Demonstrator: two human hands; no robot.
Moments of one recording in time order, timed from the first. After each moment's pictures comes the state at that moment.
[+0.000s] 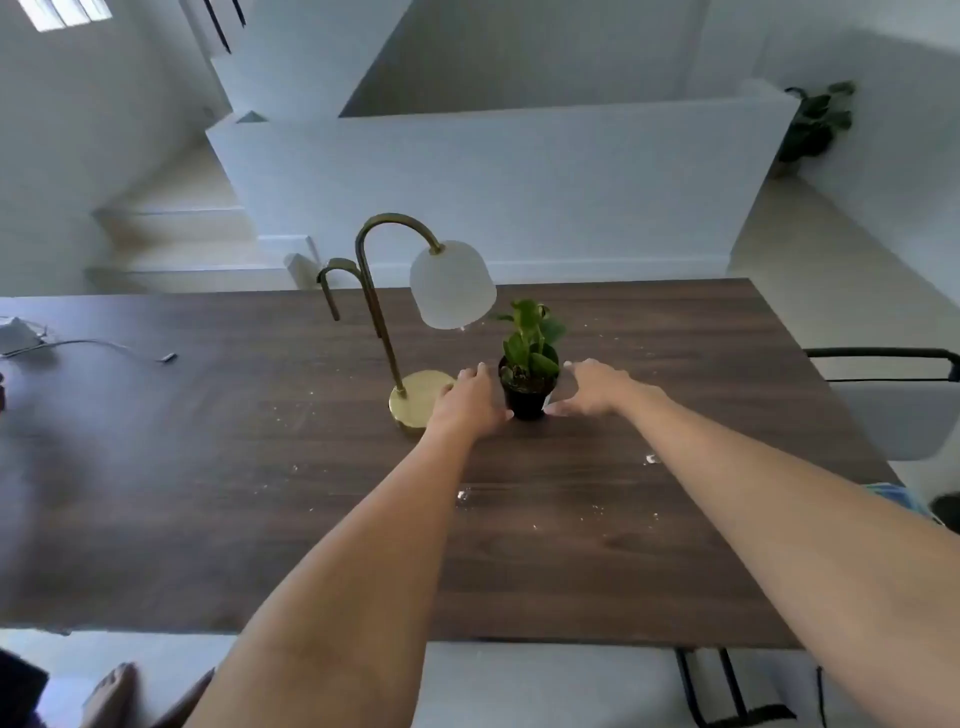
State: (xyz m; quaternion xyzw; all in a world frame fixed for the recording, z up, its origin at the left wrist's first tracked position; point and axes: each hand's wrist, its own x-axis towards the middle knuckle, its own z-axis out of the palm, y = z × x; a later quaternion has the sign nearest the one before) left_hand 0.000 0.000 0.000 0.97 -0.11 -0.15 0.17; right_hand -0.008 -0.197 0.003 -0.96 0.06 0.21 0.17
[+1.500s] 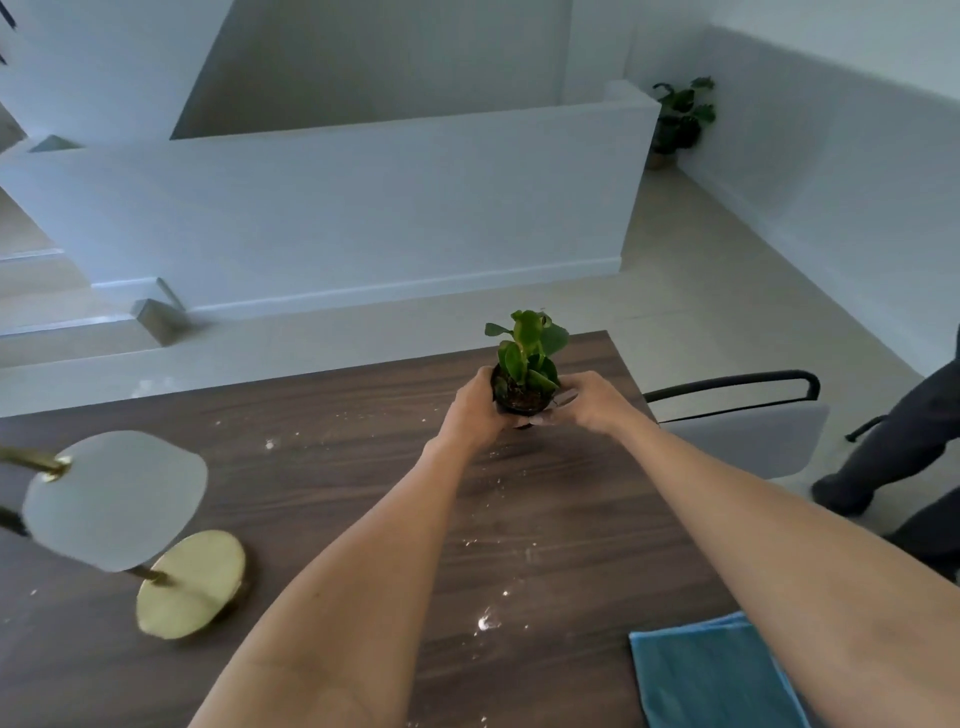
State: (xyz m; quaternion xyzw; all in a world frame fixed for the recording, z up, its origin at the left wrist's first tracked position) left_hand 0.131 -0.293 -0.003 0.87 -0.18 -0.17 0.42; right_hand 0.083 -0.482 -0.016 -0.87 0.12 0.07 0.47
